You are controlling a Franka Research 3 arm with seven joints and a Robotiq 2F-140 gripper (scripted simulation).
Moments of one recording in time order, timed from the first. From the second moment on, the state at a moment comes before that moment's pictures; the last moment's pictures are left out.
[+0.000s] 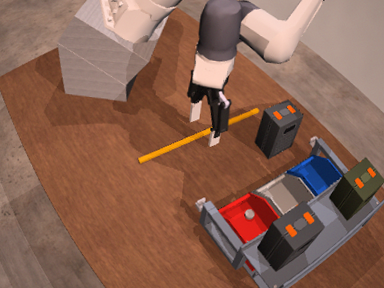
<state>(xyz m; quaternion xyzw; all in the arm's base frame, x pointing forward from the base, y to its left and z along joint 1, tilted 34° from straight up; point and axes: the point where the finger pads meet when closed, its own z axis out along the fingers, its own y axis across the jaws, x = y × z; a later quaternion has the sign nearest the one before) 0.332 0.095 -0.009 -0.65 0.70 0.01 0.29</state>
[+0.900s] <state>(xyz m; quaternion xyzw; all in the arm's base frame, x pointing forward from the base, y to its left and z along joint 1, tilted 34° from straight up) 0.329 0.080 0.023 -0.66 0.69 0.04 0.29</state>
